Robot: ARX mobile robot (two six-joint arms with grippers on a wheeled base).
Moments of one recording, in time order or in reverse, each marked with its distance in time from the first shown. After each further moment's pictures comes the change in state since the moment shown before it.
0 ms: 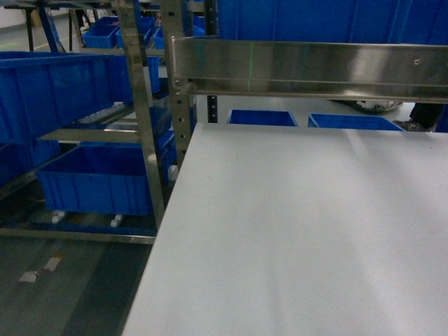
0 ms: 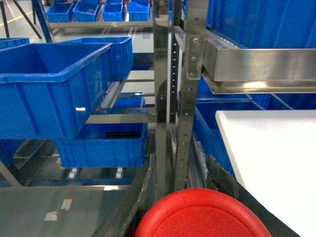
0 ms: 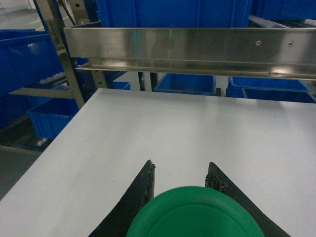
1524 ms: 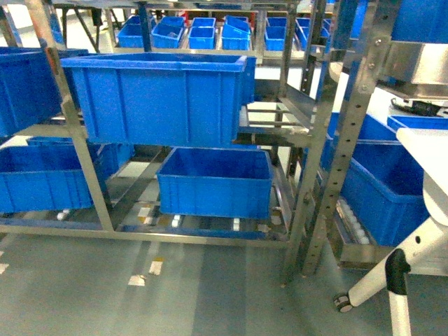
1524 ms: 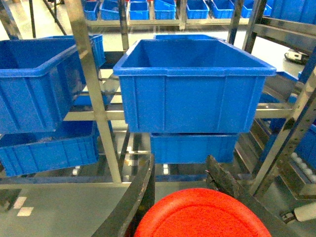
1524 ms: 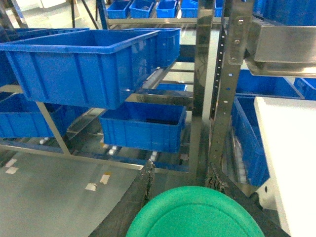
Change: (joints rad) left arm 0.001 0.002 0.001 -0.002 0.000 0.003; right arm 0.000 0.002 0.000 -0.003 0.000 0.000
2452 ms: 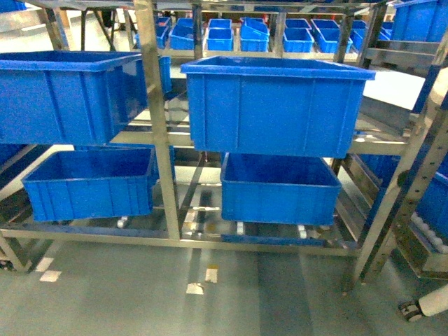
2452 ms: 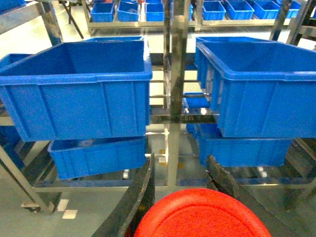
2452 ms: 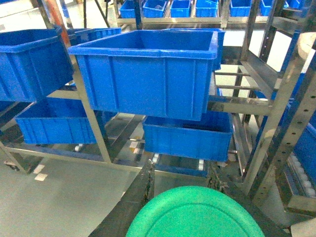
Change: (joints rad) left arm 0.000 -0.001 0.000 0.002 0.000 0.000; right arm 0.000 0.000 0.000 0.002 0.000 0.000
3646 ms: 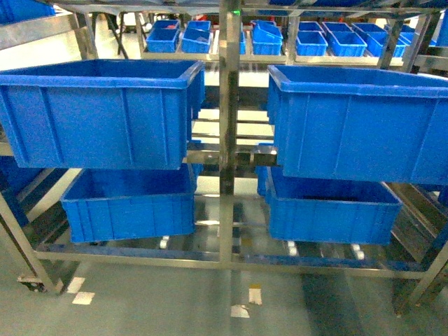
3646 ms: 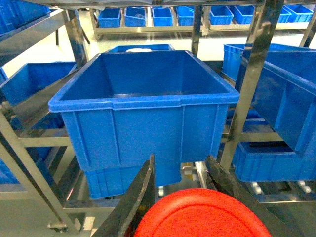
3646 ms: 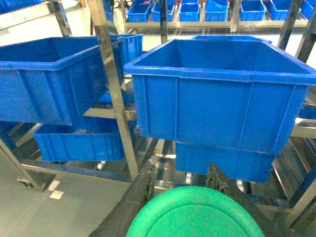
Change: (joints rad) left arm 0.000 -0.005 0.001 0.003 -0.003 0.003; right arm 0.000 -0.005 0.000 0.000 -0.005 0.000
